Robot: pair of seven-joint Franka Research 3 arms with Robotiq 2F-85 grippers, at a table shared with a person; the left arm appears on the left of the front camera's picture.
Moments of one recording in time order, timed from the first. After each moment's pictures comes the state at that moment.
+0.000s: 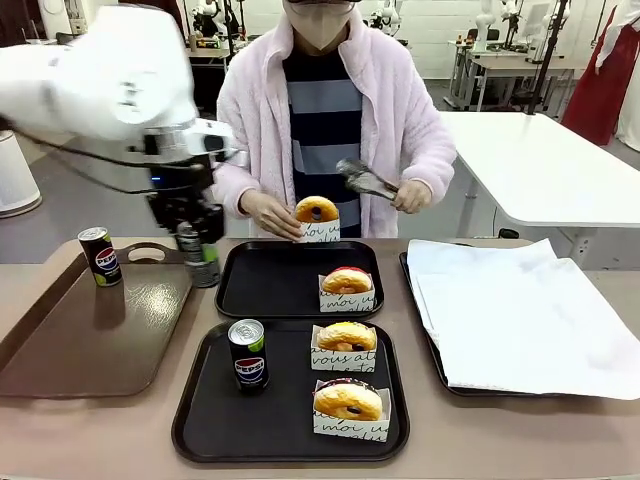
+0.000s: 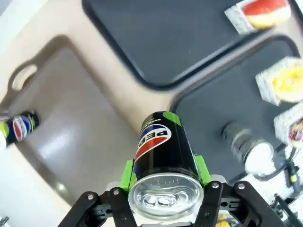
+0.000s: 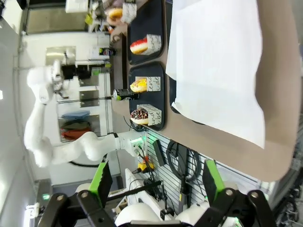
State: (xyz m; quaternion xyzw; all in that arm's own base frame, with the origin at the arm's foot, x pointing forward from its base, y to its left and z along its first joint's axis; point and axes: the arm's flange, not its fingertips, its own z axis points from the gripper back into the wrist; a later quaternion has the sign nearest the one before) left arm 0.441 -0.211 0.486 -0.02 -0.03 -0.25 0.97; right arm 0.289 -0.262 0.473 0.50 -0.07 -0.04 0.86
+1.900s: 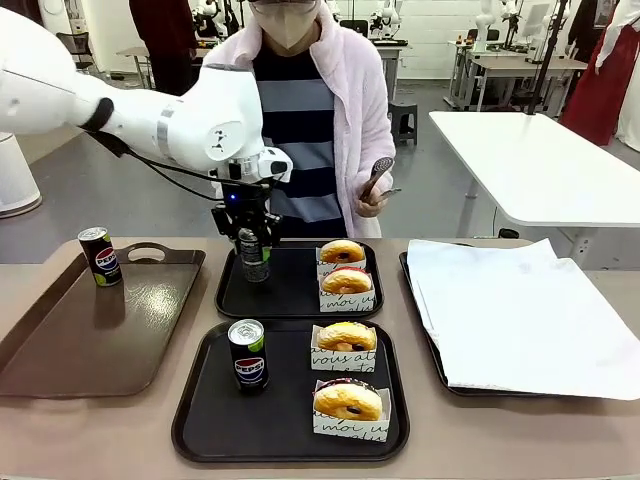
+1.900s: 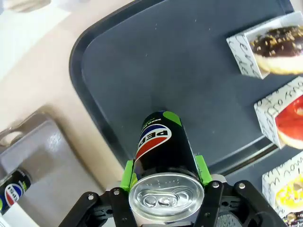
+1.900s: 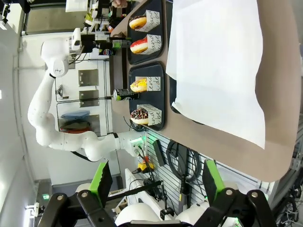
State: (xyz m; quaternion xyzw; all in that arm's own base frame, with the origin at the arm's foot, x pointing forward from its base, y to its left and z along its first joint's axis) left arm 0.572 -0.303 0.396 0.00 -0.03 -0.19 0.98; right arm 0.289 -0.262 0.473 0.50 -0.07 -0.04 0.86
